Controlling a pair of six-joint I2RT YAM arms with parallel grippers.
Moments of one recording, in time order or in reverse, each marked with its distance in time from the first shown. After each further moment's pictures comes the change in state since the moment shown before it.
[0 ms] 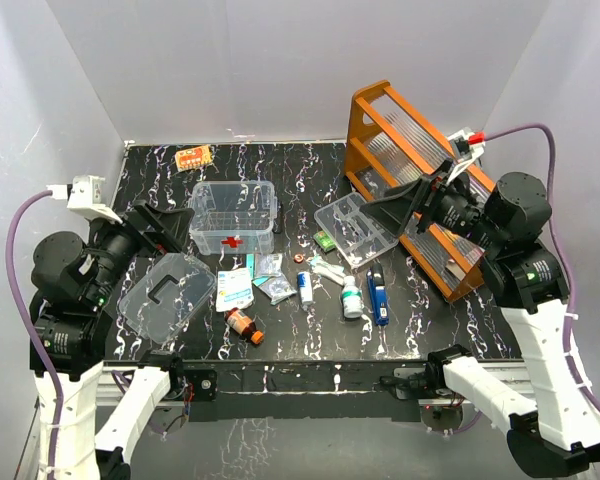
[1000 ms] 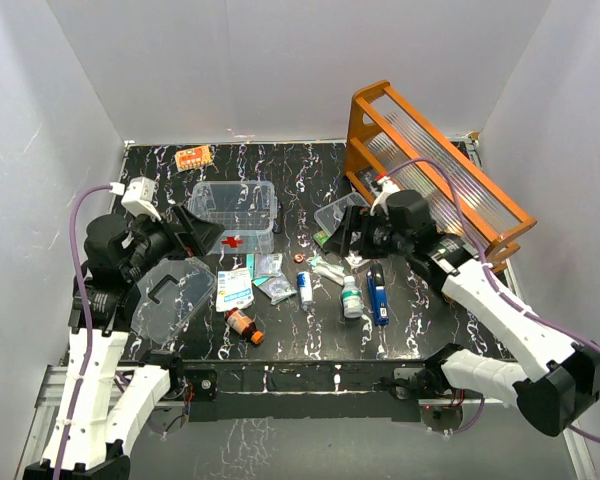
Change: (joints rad) left arm 0.009 0.040 -0.293 0.127 0.211 -0.074; right arm 0.240 0.197 -0.323 0.000 0.285 0.120
